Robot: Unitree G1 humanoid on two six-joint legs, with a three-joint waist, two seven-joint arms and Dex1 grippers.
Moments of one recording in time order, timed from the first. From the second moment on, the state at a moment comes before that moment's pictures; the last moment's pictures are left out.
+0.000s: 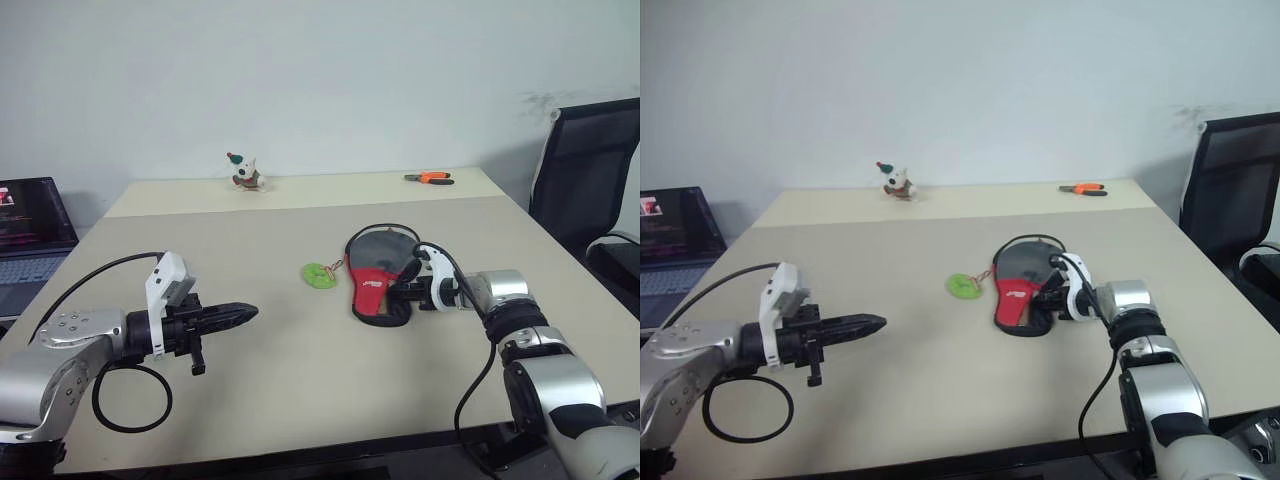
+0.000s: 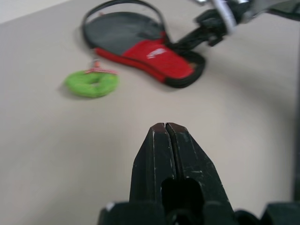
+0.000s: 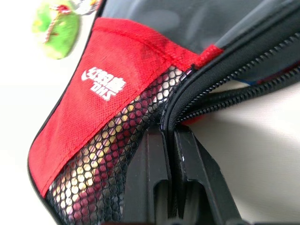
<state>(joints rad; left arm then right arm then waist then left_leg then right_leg) -0.20 0.92 0.31 -0.32 -0.70 0.72 -1.07 -1.06 -0.30 -0.02 0.87 0.18 0.88 0.76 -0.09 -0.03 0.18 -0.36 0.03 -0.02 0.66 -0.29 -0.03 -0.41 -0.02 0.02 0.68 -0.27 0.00</state>
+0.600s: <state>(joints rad) 0.04 0.98 0.40 -0.50 -0.83 0.76 -1.14 -0.59 -0.23 -0.06 -0.13 0.44 1.56 0.64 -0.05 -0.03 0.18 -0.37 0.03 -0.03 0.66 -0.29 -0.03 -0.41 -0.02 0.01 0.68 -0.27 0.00</state>
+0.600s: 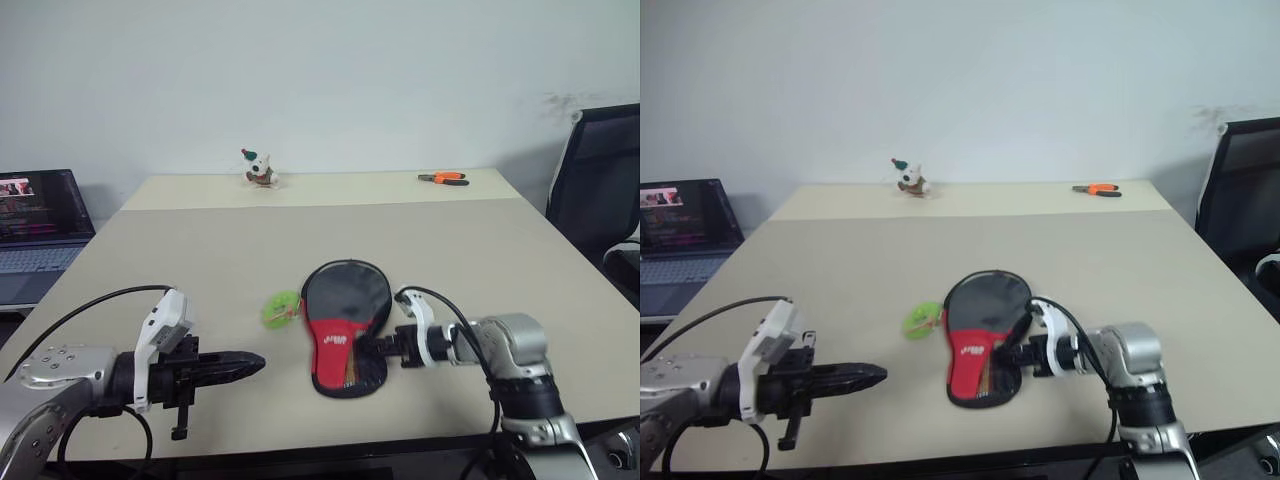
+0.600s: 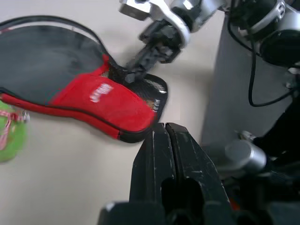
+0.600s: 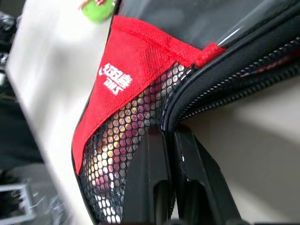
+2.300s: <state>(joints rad) -0.08 1.02 0.32 -0.45 -0.80 0.72 -1.16 -0.33 -0.72 -0.10 -0.47 1.05 1.45 0.42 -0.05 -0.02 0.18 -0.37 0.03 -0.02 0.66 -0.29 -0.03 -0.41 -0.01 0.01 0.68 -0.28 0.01</state>
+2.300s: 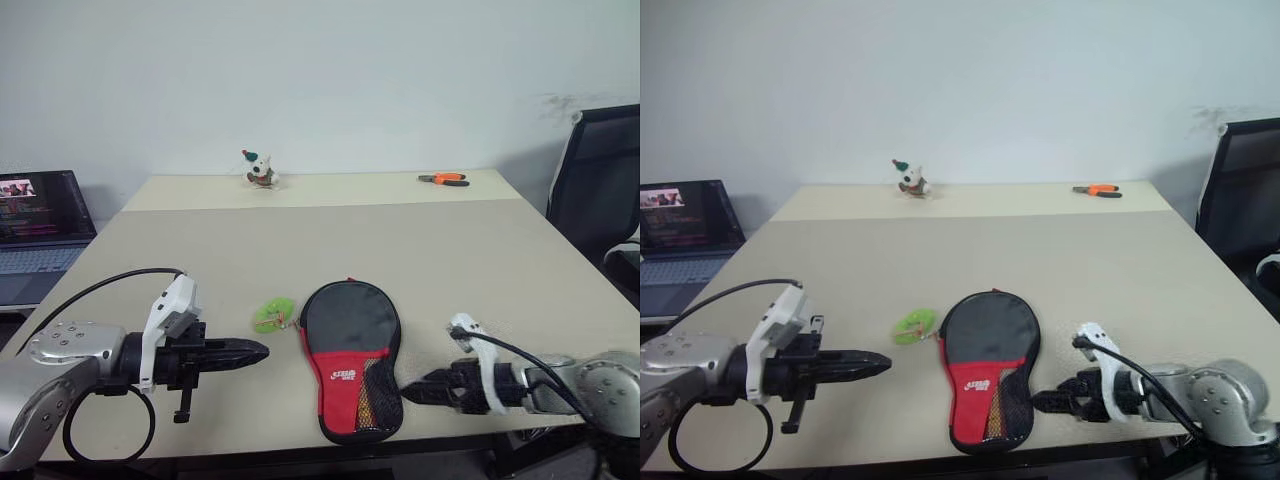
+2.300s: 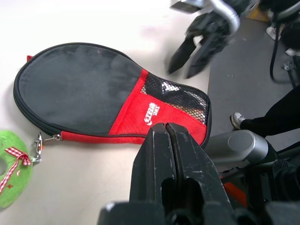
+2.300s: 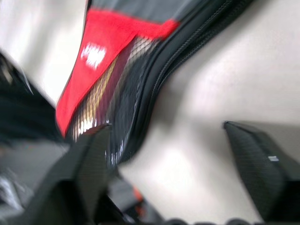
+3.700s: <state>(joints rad) -0.53 0.67 -0.07 0.18 -0.34 0.69 -0.80 -0.52 -0.43 0.35 -0.17 0.36 0.73 0.73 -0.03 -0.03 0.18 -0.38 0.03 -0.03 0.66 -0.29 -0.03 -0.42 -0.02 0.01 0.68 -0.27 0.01</state>
